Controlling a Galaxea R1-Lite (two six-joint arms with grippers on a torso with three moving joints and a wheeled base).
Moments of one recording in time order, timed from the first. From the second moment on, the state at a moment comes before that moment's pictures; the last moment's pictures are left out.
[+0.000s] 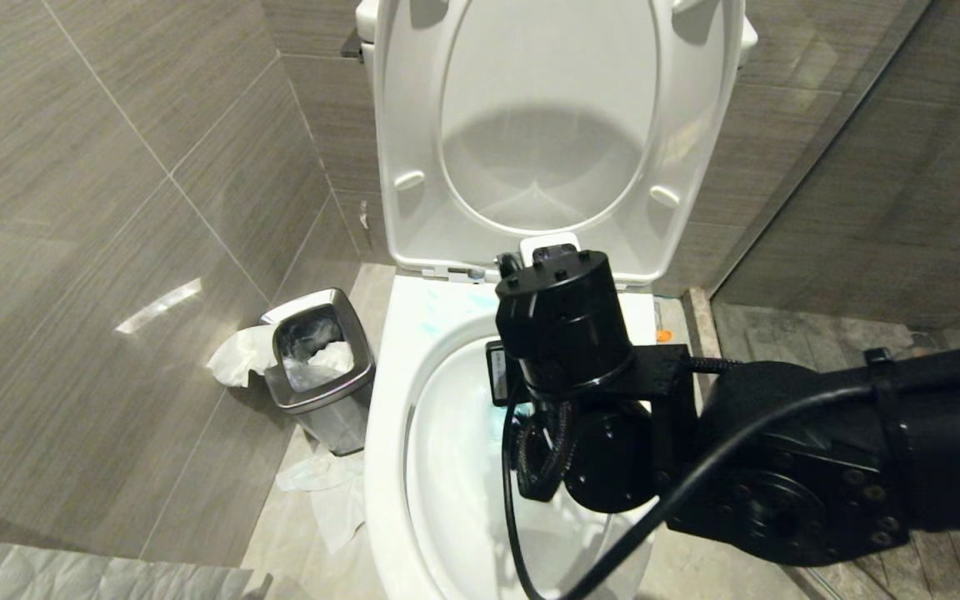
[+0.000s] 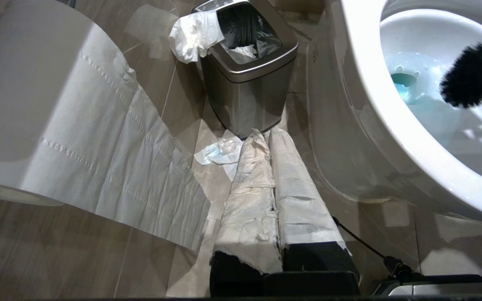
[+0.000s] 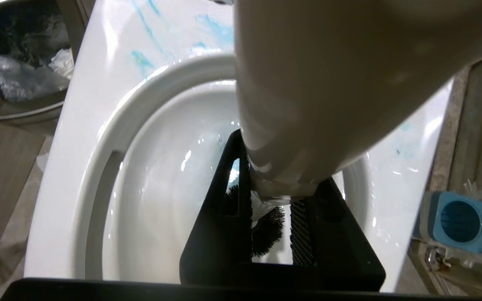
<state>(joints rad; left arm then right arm) -0.01 0.00 0.00 0.01 0.00 0.00 0.96 1.96 -1.35 -0.25 -0.84 0.22</state>
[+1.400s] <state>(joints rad) -0.01 0.00 0.00 0.01 0.00 0.00 0.96 1.90 -1.14 -0.23 -0.87 0.21</state>
